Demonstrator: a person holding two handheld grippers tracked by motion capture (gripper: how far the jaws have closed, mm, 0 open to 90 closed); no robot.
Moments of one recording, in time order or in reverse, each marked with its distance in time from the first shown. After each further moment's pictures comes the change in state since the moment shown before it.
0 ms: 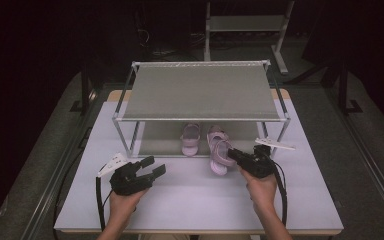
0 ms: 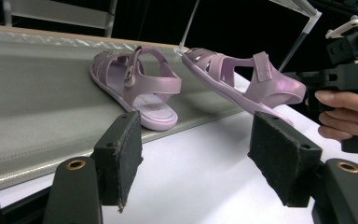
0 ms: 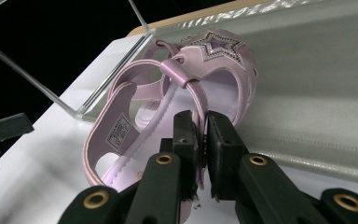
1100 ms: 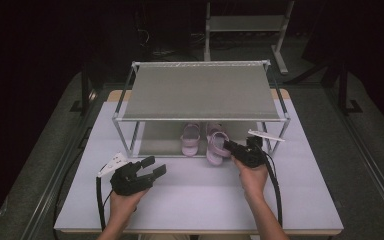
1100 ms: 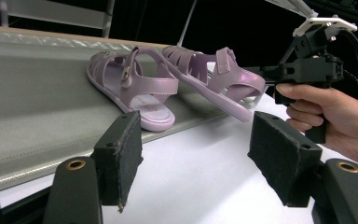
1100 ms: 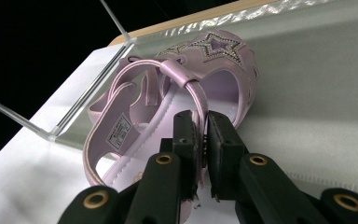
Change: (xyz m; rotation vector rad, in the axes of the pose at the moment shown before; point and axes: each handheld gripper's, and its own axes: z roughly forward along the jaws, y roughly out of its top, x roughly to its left) left arm -0.001 0.000 0.001 0.001 -0.009 0.004; right arm -0.009 0.011 0.035 -0.012 -0.048 0.037
